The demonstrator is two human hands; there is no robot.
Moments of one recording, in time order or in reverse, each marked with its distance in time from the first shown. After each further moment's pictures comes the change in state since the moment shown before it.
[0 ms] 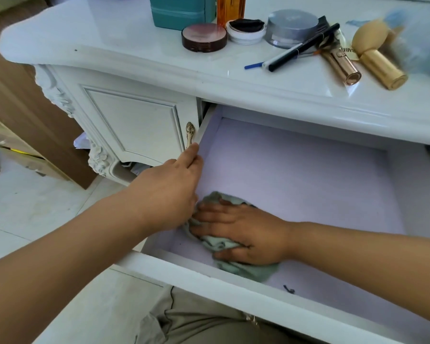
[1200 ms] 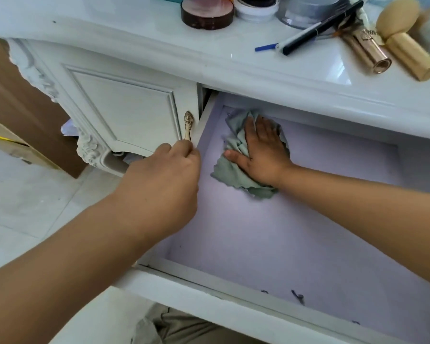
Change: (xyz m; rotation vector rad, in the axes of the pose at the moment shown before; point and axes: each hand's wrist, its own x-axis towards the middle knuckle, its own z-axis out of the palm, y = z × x) left_hand -0.001 0.003 -0.001 -0.026 0.181 -0.063; right_hand 0.037 0.081 -0.041 -0.051 0.252 0.855
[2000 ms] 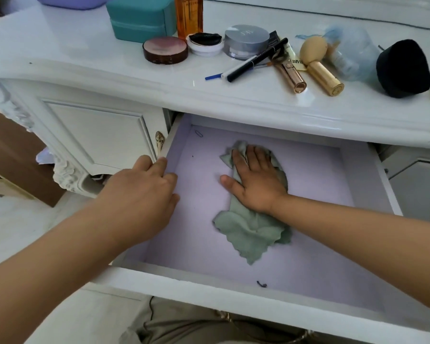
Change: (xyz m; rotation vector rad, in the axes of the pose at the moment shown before) left_hand -0.002 0.003 0.000 0.202 0.079 0.131; right_hand -0.059 0.032 -0.006 -0.095 -0.020 0.076
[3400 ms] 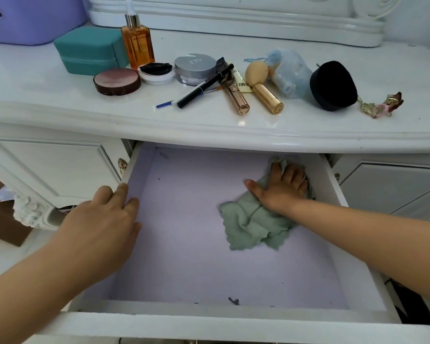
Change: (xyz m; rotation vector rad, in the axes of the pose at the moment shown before) left_hand 0.009 -0.005 0.024 0.061 0.140 0.144; right_hand -0.028 0.077 -0.032 0.130 -0.001 0.608
